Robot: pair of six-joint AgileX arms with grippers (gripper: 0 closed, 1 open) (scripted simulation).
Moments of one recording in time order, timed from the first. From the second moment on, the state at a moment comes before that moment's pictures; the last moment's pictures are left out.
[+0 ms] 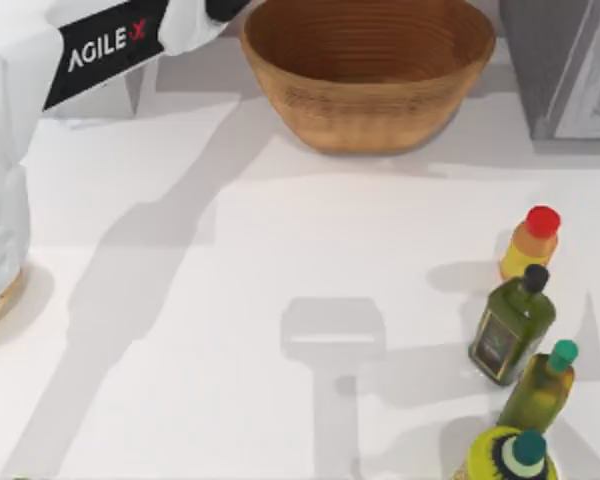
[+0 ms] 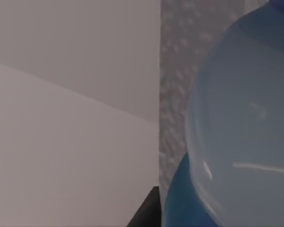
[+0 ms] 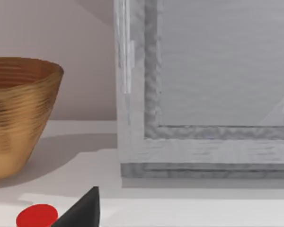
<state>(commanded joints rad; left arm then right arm) -0.47 2.30 1.97 0.22 0.35 0.06 0.00 0.00 0.00 0.00 0.00 0.00</state>
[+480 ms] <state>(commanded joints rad) -0.48 2.34 2.00 0.22 0.34 0.06 0.00 0.00 0.00 0.00 0.00 0.00</state>
